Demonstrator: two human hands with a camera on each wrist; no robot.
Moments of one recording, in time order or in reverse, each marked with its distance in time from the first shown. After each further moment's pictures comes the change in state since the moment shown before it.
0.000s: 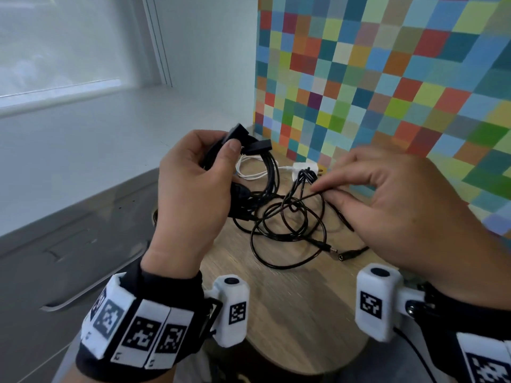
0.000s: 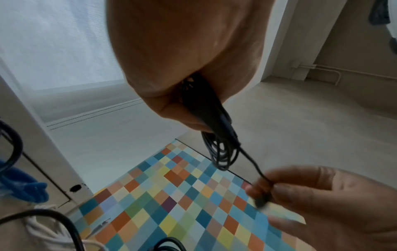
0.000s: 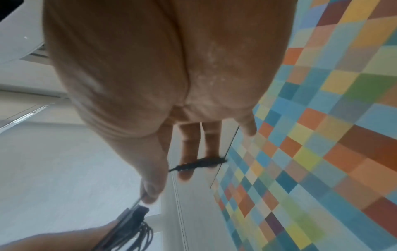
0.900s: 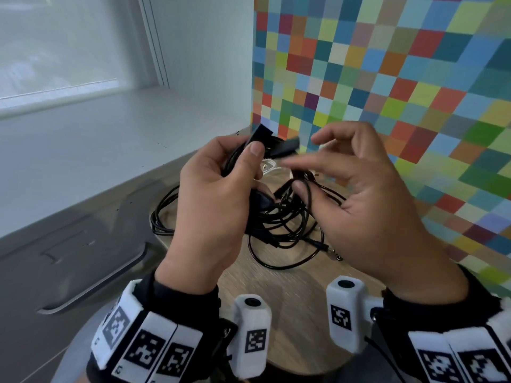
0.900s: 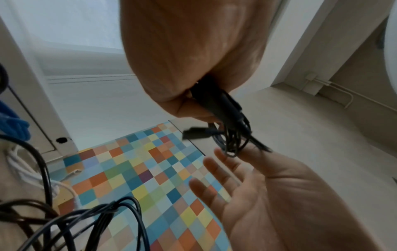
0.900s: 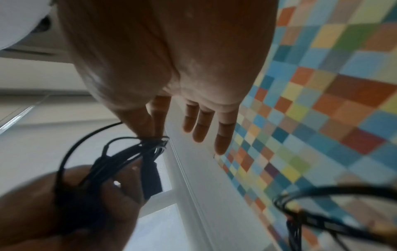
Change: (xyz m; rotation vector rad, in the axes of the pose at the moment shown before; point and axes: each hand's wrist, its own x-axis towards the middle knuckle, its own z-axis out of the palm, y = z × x) left_hand -0.017 0.013 0.022 -0.318 -0.093 -0.116; right_hand 0.003 -0.003 0.035 0.236 0.194 -0.133
